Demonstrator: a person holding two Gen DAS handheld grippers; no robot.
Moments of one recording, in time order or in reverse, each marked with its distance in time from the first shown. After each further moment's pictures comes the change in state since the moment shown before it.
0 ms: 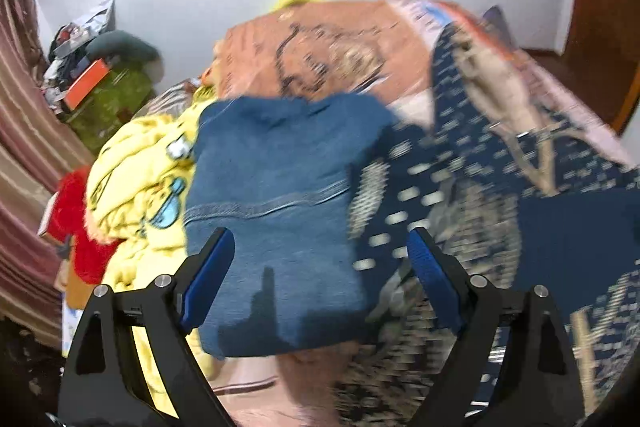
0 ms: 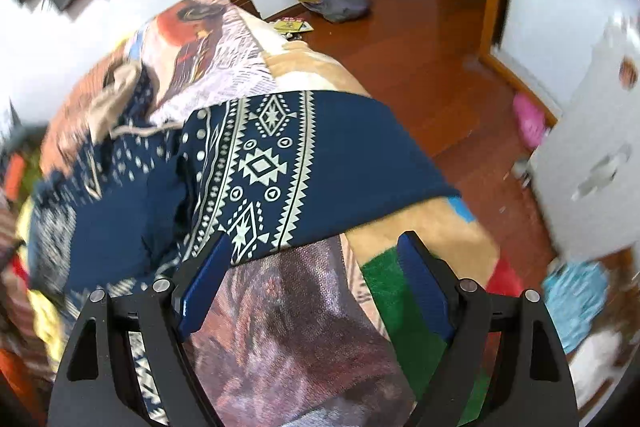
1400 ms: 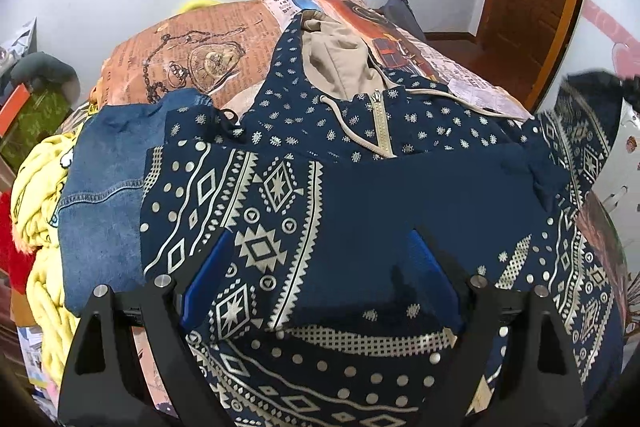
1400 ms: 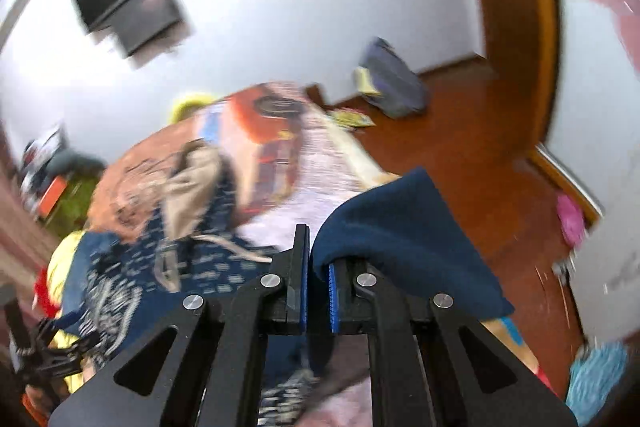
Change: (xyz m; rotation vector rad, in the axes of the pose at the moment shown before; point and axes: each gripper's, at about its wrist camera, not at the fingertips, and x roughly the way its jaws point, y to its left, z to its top) left arm -0.027 -0.116 -0.034 0.113 0.013 -0.267; right arm -0.058 0.104 0.049 -0.204 -0.324 0.149
